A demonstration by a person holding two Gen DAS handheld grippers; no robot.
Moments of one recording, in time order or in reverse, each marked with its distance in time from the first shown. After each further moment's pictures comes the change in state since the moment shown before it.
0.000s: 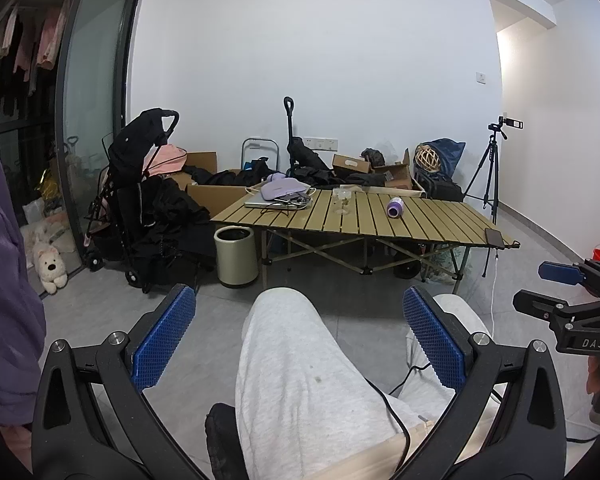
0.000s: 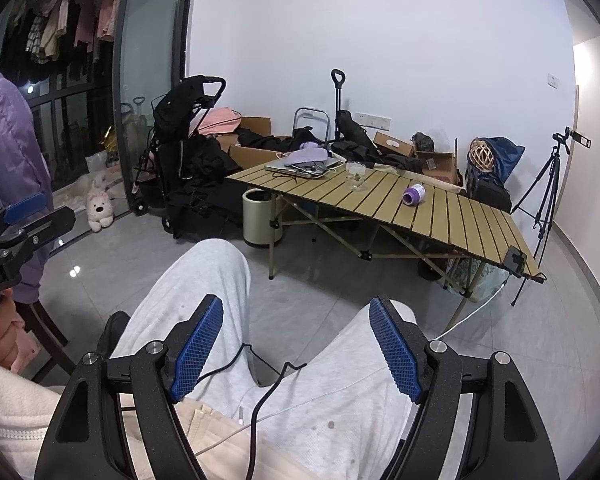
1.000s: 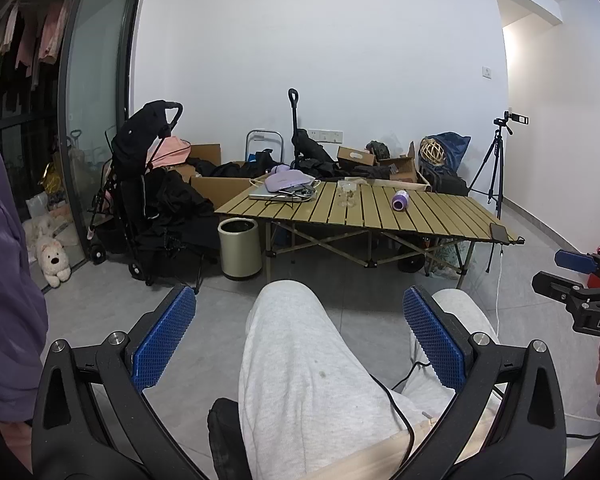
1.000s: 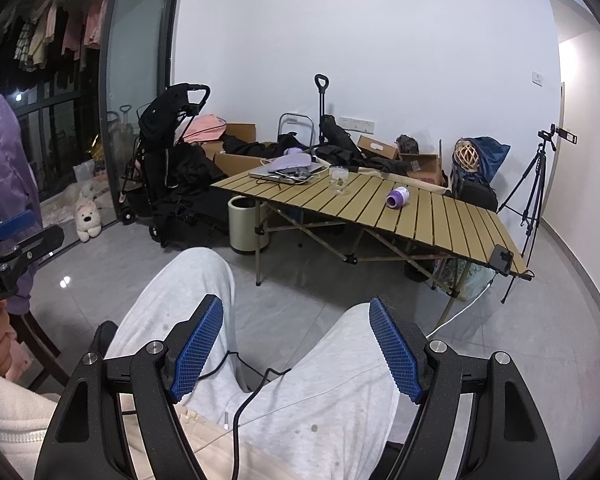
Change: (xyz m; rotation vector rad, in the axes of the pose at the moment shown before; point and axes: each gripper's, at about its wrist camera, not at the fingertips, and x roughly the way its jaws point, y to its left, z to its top) left arm 0.006 0.003 -0.006 0.000 0.036 0.016; right arm -0.006 -0.014 0.001 0.029 -0.022 -0.045
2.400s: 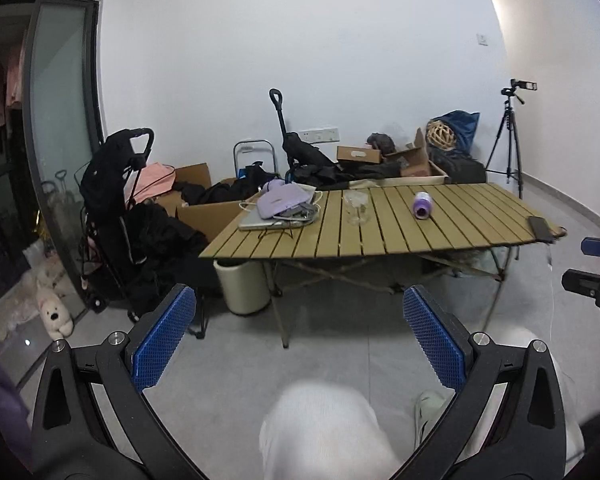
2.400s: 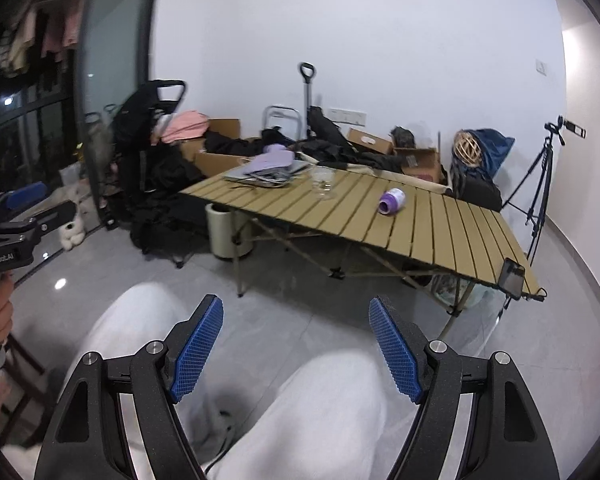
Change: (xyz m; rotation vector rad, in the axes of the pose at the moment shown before) left arm 0.195 -0.033 0.091 0.154 0.007 0.023; right arm 0.151 -0.076 0.076 0.029 0.056 -0.041
